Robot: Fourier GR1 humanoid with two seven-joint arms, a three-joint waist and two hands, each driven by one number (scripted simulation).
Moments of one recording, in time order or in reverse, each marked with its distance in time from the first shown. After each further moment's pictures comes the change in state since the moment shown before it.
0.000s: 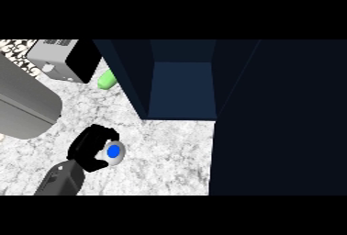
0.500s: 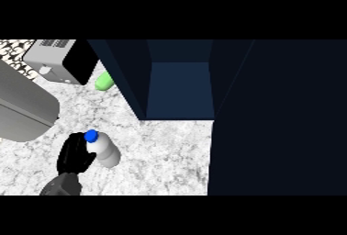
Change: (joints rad) left arm 0.092 -0.043 0.142 -0.051 0.127 0.188 -0.142; right arm 0.003 -0.025 -0.012 0.022 -0.023 0.024 -0.011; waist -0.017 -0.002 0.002
